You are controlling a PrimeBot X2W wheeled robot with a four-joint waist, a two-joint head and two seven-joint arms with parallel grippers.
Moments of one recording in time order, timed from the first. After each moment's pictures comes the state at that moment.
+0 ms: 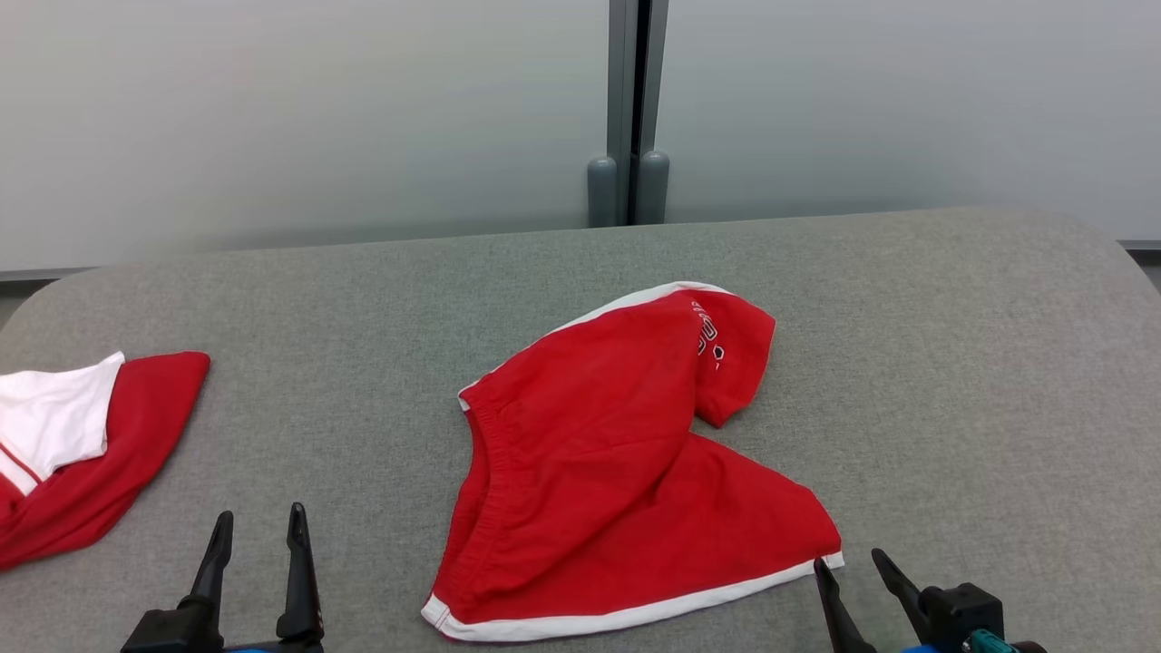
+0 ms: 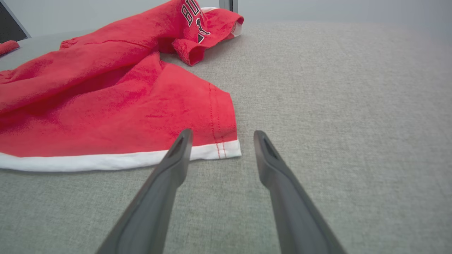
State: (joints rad) left arm 0.08 0.05 0.09 0.24 -0.12 -0.13 -0.26; right arm -0.05 -0.05 0.08 0.55 0.08 0.13 -0.26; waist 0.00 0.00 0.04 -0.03
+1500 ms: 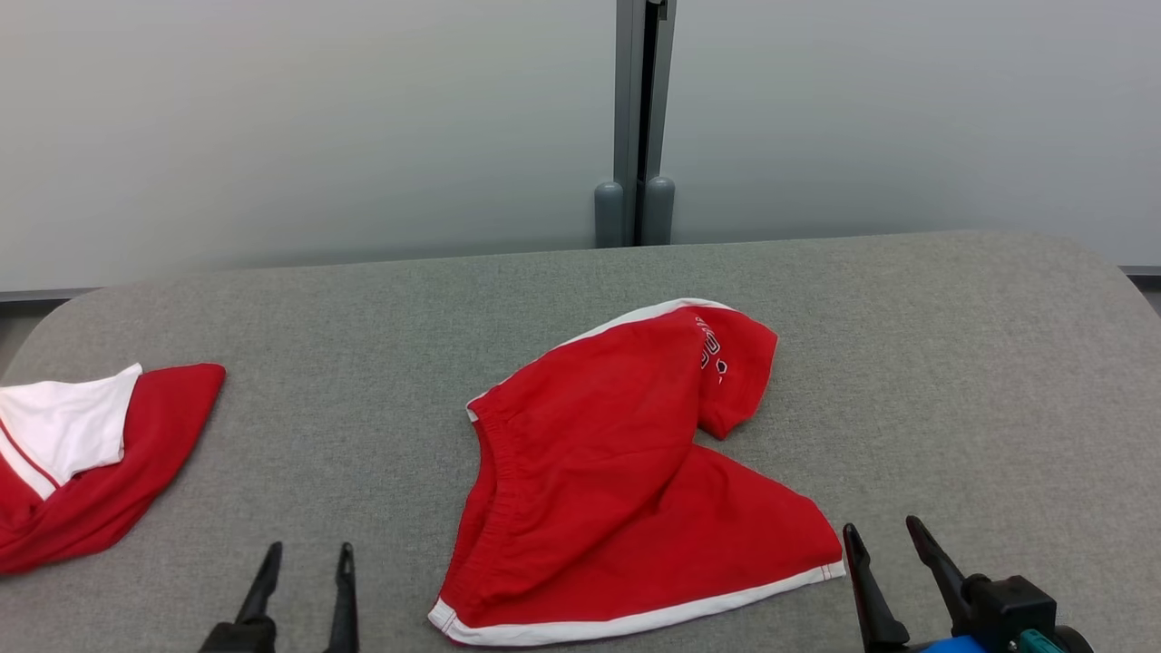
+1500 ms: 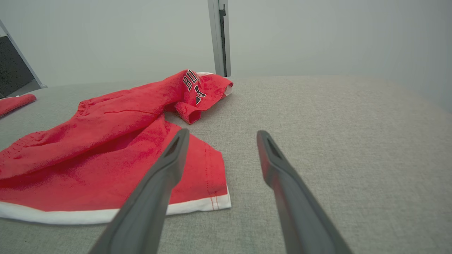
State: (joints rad) left arm 0.10 0.07 0.04 0.30 -0.02 -0.12 -0.26; right arm 0.02 -0.05 0.03 0.33 0.11 0.13 -0.26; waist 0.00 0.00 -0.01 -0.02
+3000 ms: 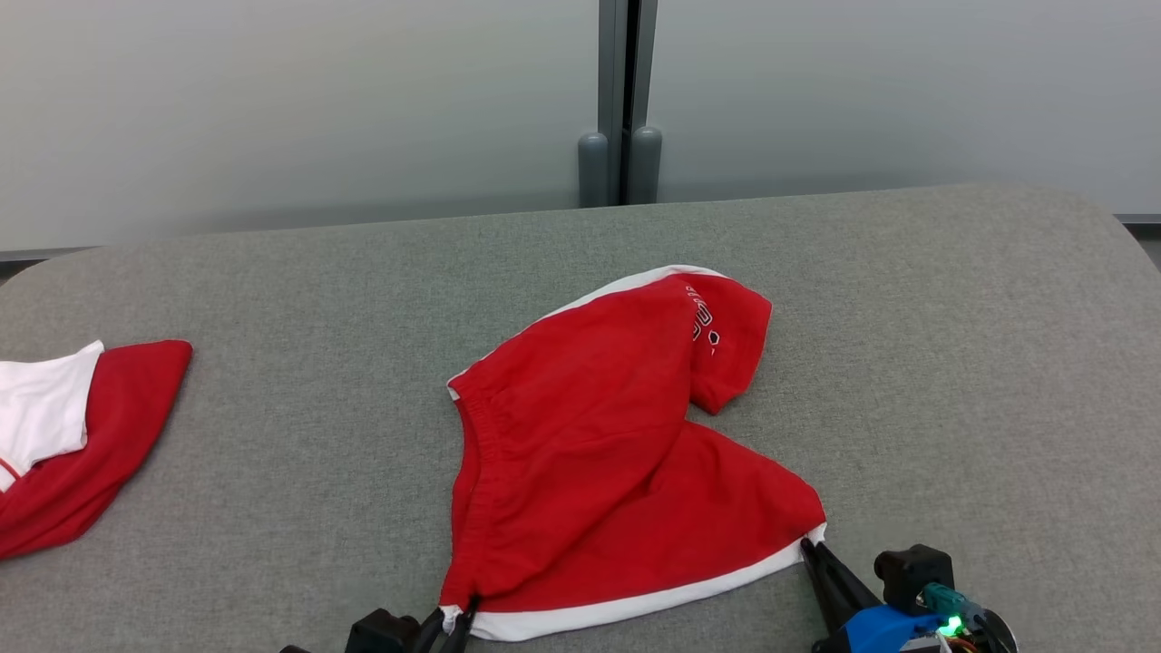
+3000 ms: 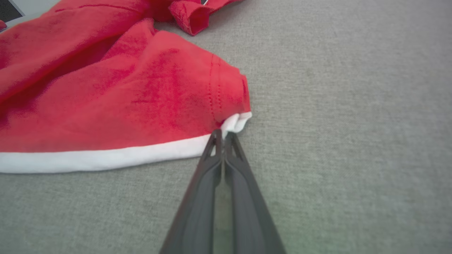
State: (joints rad) left arm -0.11 0.21 -0.58 0.66 -0.31 -0.13 -0.27; right arm -0.21 -0.05 0.17 0.78 0.16 0.13 -0.26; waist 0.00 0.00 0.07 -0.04
